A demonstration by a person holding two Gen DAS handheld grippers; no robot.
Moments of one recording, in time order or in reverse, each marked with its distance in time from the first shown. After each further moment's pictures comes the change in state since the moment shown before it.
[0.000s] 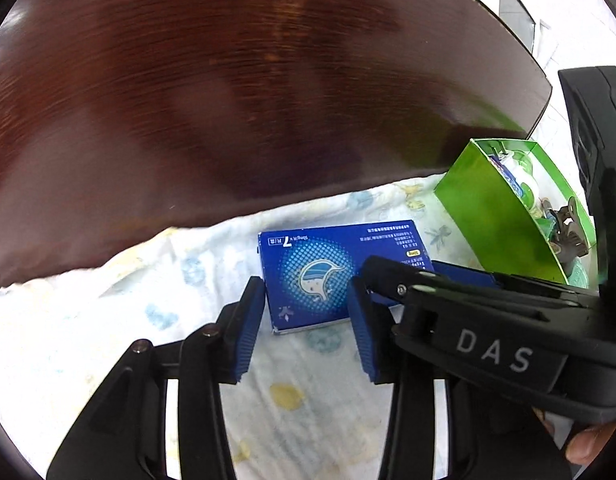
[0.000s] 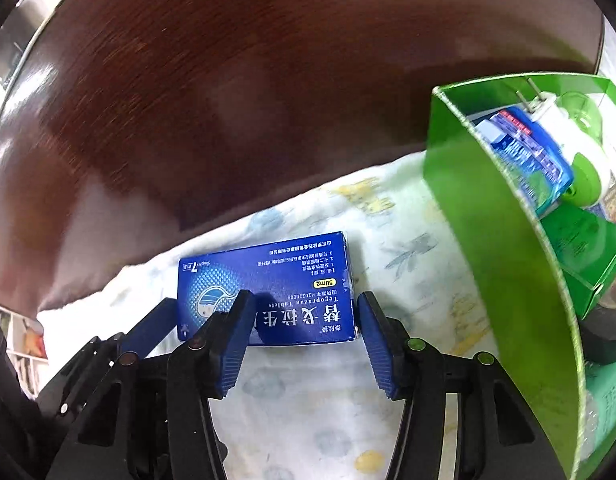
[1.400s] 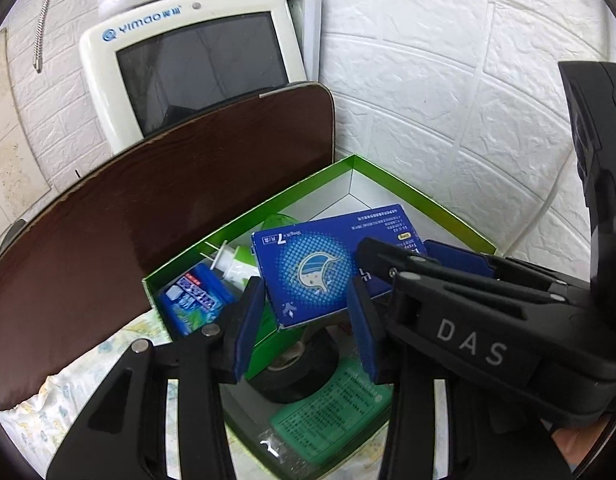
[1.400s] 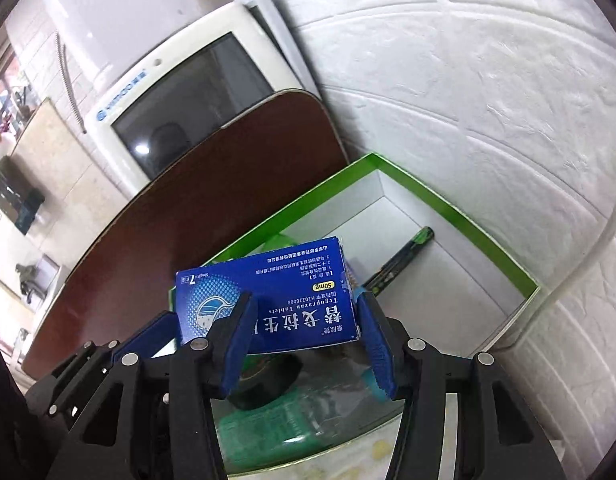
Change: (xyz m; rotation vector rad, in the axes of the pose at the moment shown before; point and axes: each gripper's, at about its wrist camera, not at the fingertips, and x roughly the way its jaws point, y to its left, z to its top) left arm -0.023 -0.263 0.049 0.356 -0.099 -0.084; right arm -0.173 -0.225 0.002 0.210 -0.356 -0.008
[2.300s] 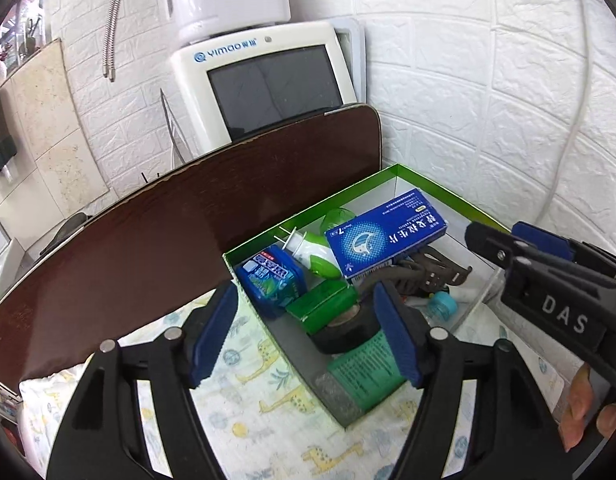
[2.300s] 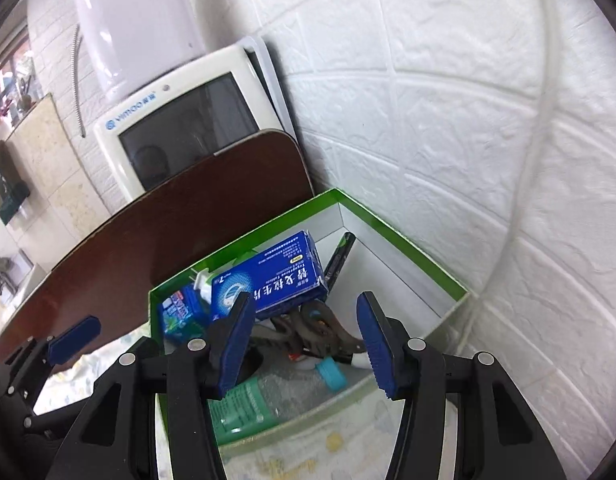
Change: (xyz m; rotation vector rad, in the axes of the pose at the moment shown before) left arm -0.064 0.010 -0.039 -0.016 -0.097 0.179; right arm -0.064 0.010 -0.039 -0.099 -0.171 -0.127
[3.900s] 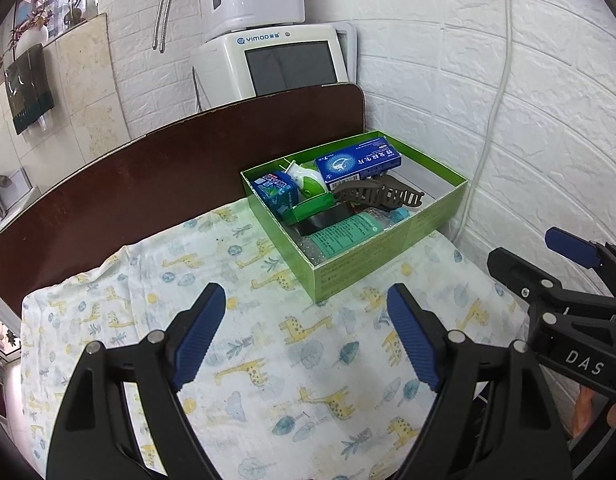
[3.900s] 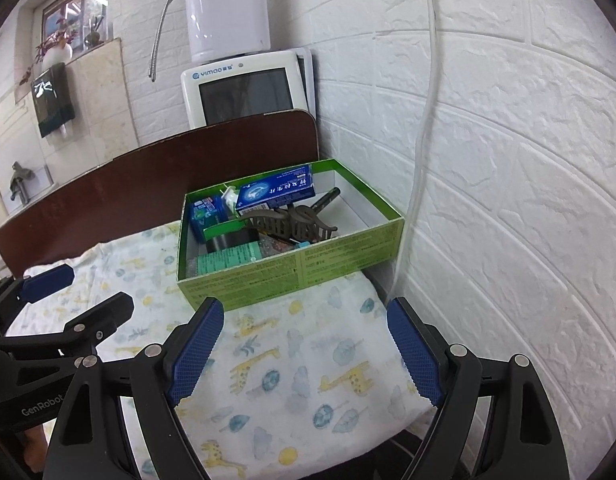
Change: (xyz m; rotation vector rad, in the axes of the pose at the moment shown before) left arm -0.091 -0.018 -0.091 -0.074 0.011 0.001; right arm -0.109 -0.006 -0.095 -0.208 -0.013 -0.021
